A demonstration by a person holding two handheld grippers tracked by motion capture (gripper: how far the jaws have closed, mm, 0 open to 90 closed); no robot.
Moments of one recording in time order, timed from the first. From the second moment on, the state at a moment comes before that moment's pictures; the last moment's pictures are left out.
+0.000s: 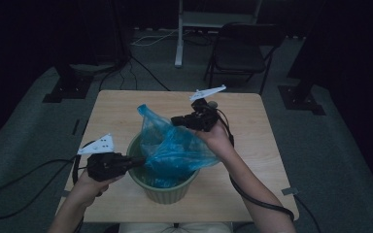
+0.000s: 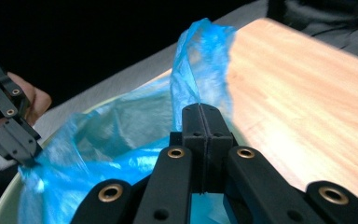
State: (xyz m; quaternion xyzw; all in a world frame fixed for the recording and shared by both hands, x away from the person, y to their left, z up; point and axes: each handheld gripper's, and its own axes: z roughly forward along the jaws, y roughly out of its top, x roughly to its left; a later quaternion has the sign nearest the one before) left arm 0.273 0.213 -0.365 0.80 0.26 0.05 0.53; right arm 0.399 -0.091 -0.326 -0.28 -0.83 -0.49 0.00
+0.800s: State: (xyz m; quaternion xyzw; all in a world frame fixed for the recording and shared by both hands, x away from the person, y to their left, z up) left arm 0.240 0.273 -0.369 0.78 0.29 0.06 0.56; right arm 0.399 -0.221 -0.353 -0.39 -0.73 -0.55 -0.03
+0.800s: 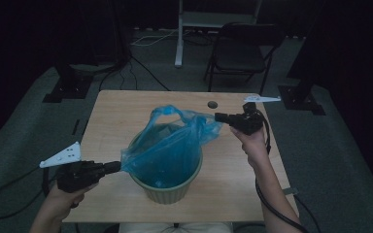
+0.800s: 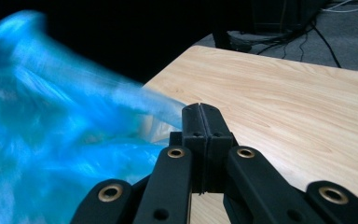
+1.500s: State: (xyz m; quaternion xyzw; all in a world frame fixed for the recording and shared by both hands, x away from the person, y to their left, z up) left arm 0.300 0.248 -0.331 0.77 0.32 0.06 0.55; right arm 0.399 -0.184 -0.349 -0.36 -0.75 -0.56 -0.01
